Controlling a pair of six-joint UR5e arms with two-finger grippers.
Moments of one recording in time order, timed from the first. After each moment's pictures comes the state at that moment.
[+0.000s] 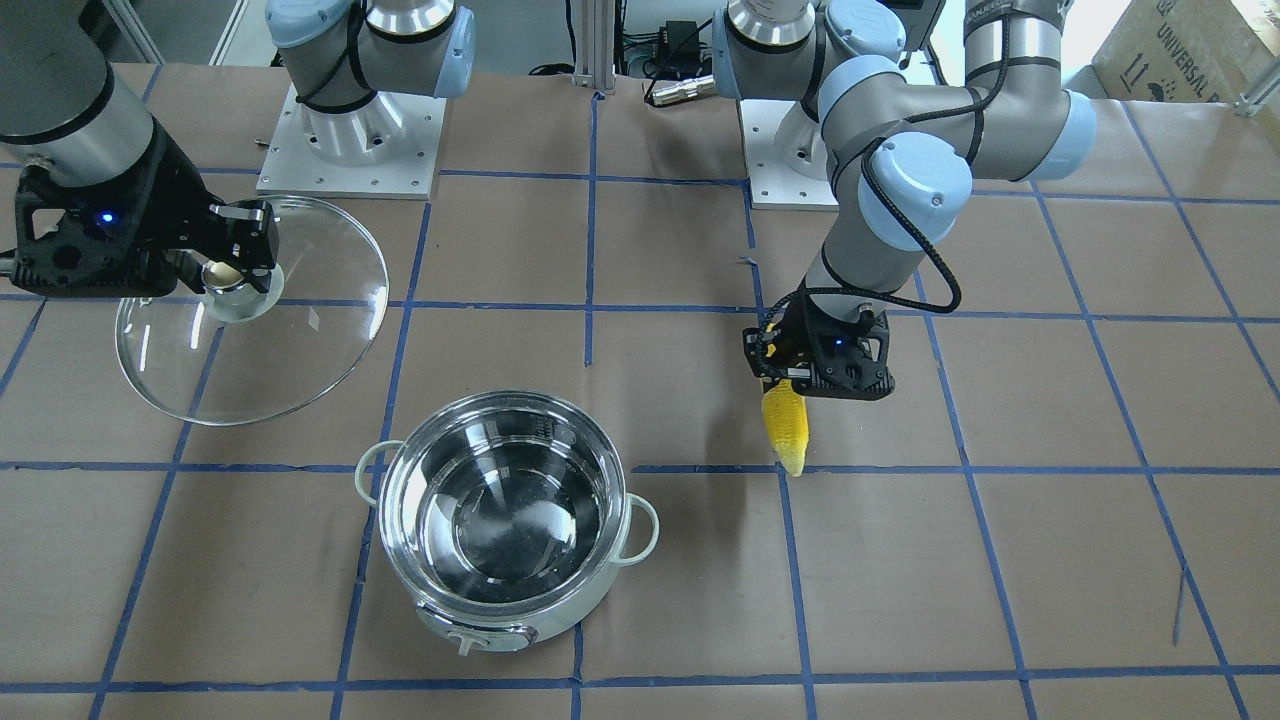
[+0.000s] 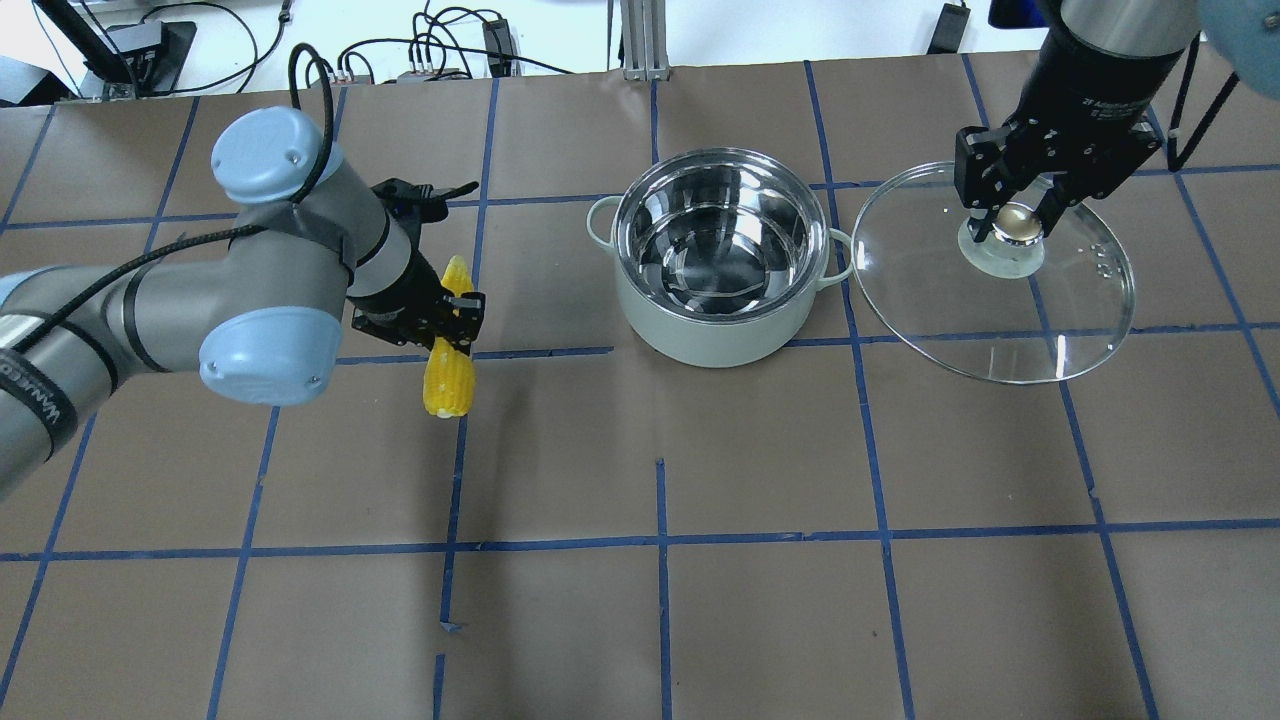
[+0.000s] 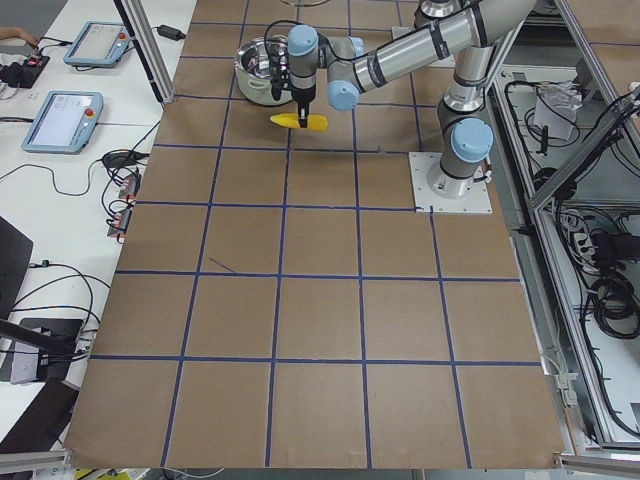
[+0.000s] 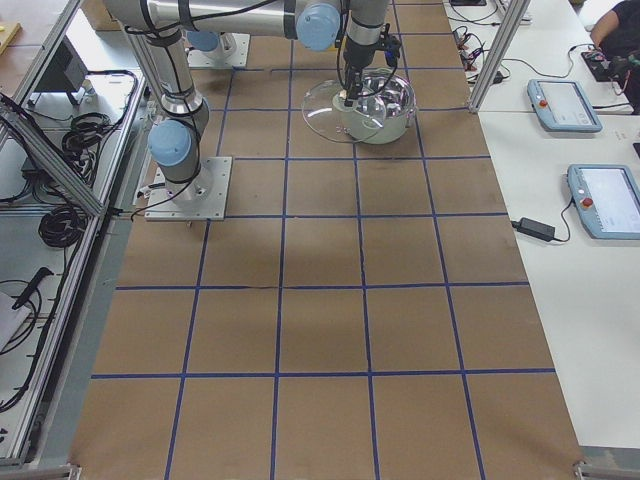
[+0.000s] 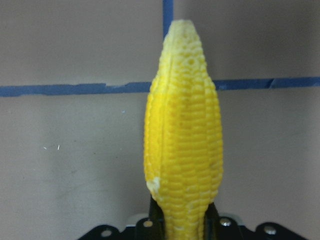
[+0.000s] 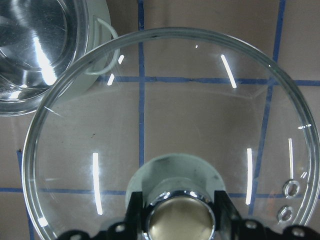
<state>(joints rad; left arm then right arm) -1.61 -1.75 -1.87 -1.07 1.48 -0.02 1.46 -1.50 1.52 -1.47 -1.58 -0.15</state>
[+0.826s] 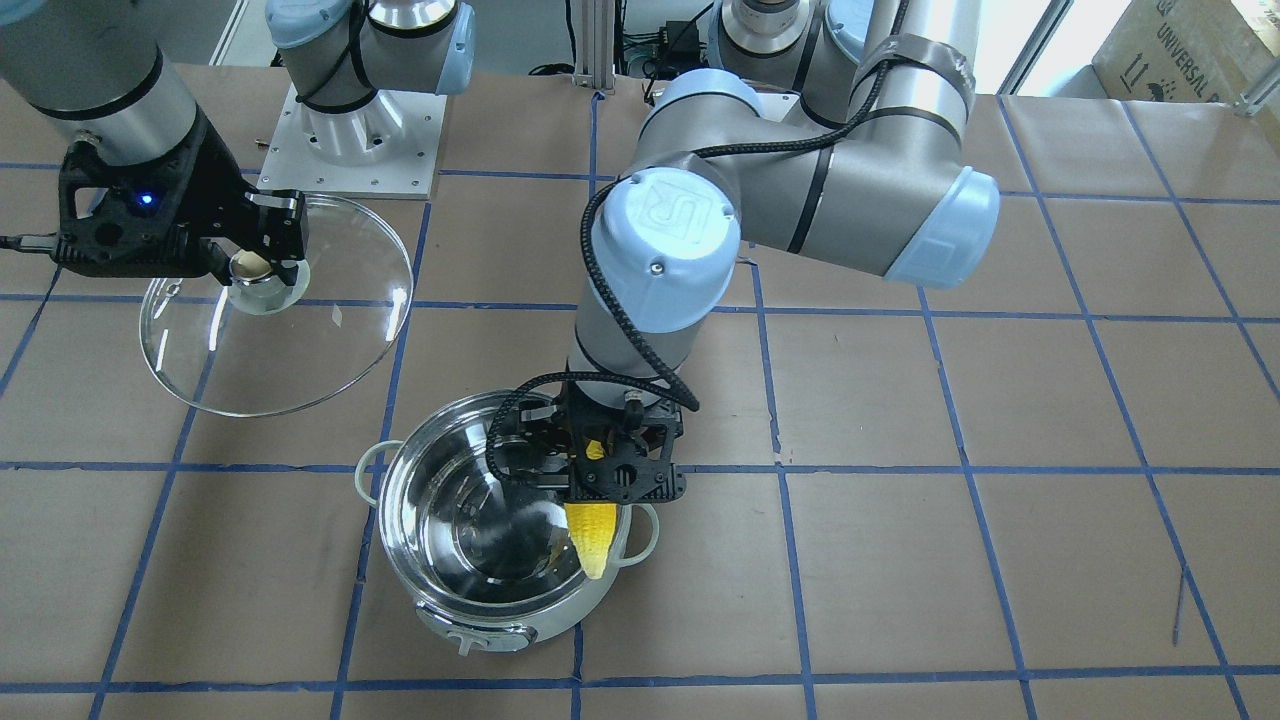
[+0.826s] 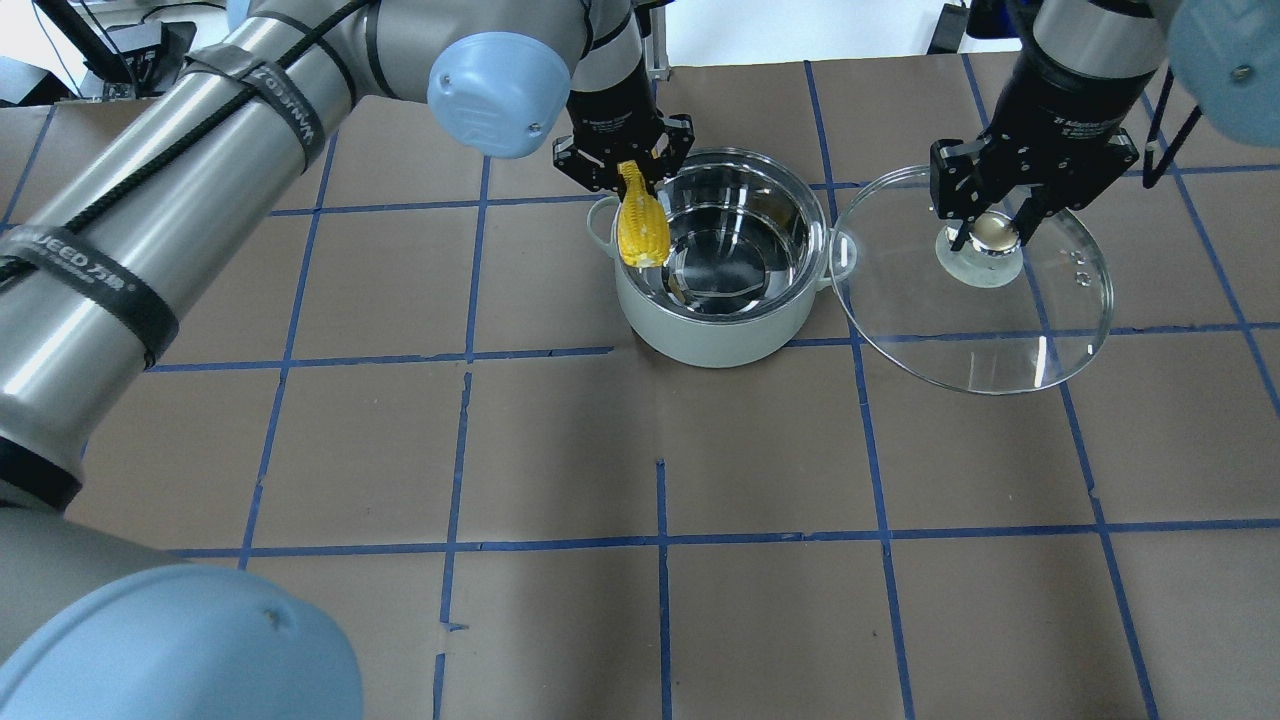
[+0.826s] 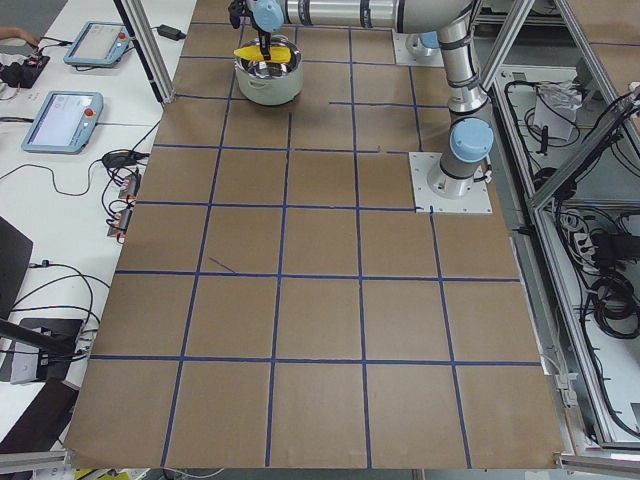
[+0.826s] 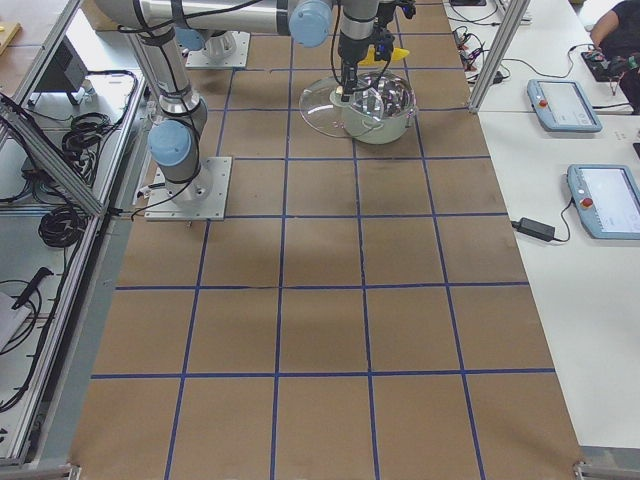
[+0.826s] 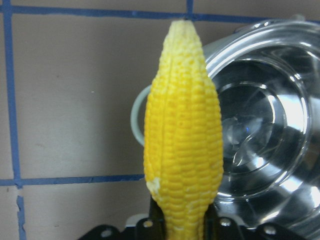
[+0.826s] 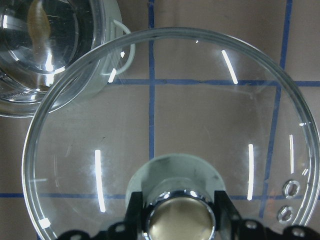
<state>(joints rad) -1.89 -2.11 -1.20 -1.38 1.44 -0.38 1.51 -1.53 1.54 -1.51 -1.58 -0.08</state>
